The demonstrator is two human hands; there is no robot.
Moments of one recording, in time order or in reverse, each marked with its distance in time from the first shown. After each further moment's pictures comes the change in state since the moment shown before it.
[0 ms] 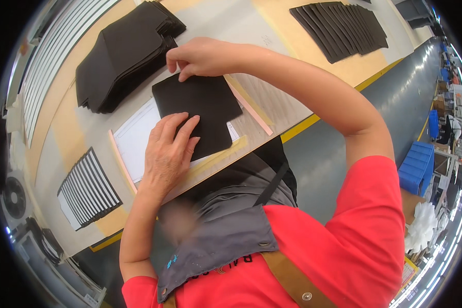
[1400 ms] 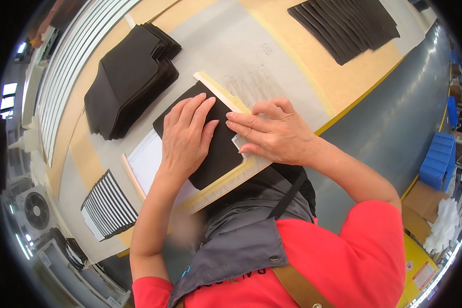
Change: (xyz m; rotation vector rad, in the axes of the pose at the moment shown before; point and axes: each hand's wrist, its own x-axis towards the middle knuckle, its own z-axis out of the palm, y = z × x) left_hand 0.067 -0.011 0.026 0.046 0.062 0.071; right_hand -0.159 -0.018 0.069 -0.615 0.435 -0.061
